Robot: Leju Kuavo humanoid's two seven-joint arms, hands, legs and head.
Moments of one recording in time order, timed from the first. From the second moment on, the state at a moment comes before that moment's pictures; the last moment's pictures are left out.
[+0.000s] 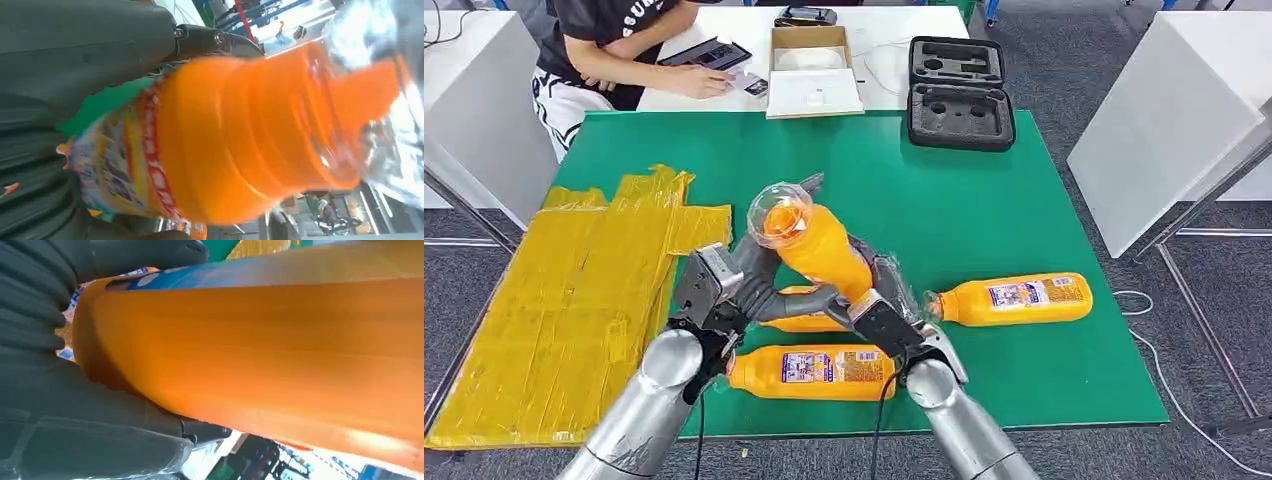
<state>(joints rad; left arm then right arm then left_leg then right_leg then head) -0.43 -0.13 -0.56 -1.34 -0.01 -0.07 -0.23 -0.25 0.10 0.40 -1.23 0.34 -0.16 -0.37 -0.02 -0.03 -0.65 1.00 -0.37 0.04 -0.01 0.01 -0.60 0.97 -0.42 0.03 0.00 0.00</state>
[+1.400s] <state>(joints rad) -0.37 -0.15 -0.50 -1.38 -0.03 0.03 -0.24 -0.42 0.27 0.54 -0.86 0.55 -0.61 -0.33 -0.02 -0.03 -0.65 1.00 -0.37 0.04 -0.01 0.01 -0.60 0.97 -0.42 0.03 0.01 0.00</state>
